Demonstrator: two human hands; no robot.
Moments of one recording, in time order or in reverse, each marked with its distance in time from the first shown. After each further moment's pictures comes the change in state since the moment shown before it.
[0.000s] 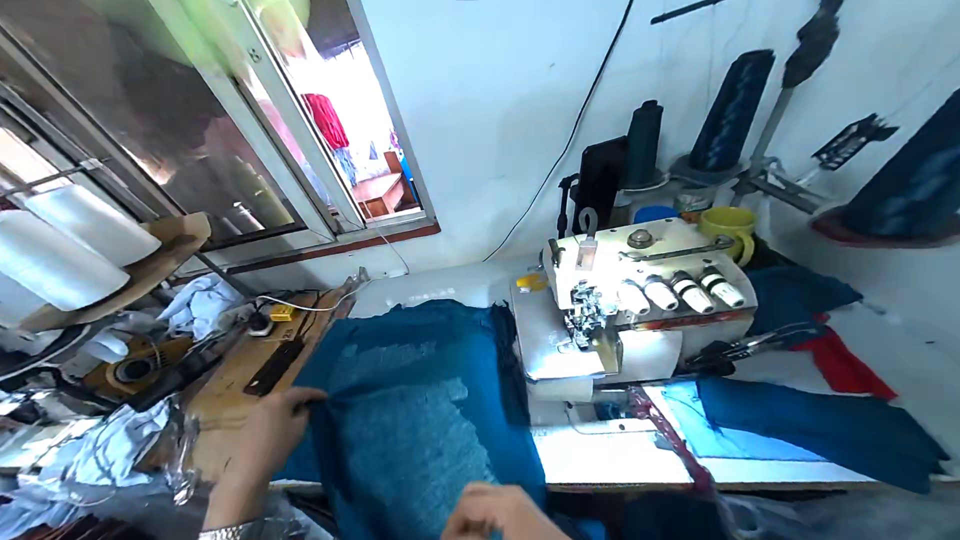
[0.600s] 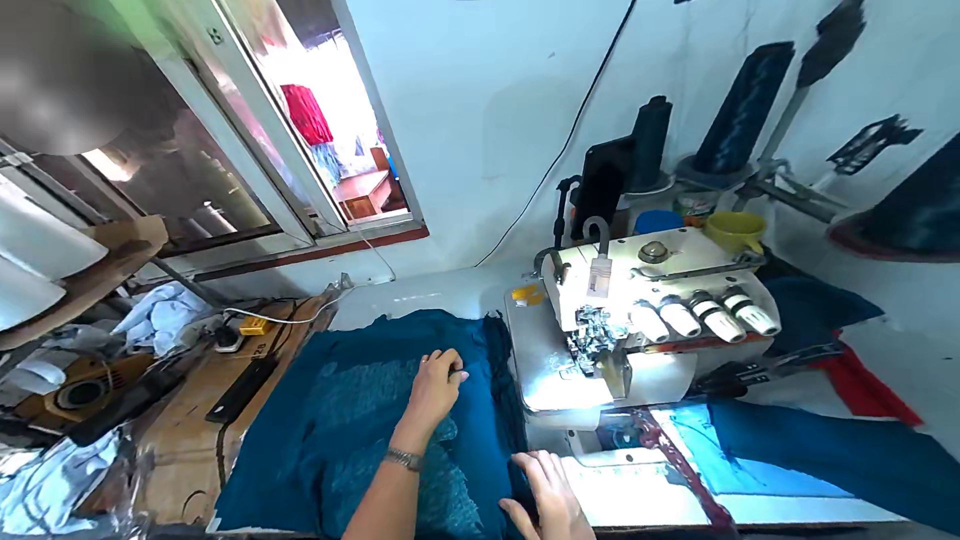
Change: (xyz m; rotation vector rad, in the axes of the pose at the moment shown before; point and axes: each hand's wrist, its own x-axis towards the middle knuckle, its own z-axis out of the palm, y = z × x) left_hand 0.106 0.158 0.131 -0.307 -0.246 0.095; right_hand -0.012 0.106 -0.016 -0.602 0.535 0.216
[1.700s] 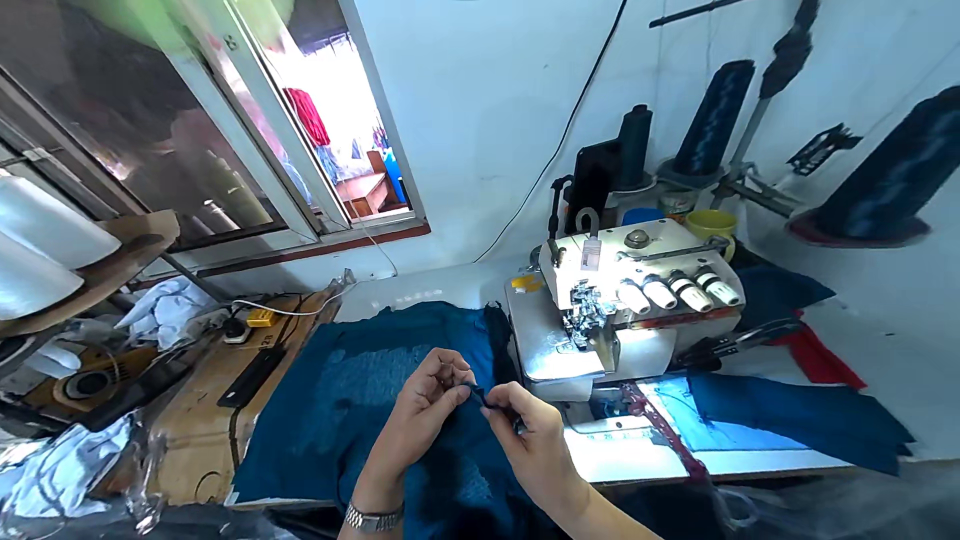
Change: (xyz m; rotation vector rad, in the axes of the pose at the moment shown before) left_hand -0.101 0.007 -0.032 -0.813 0.027 0.539; right_hand 0.055 -0.065 -0.017 0.397 0.269 -0.203
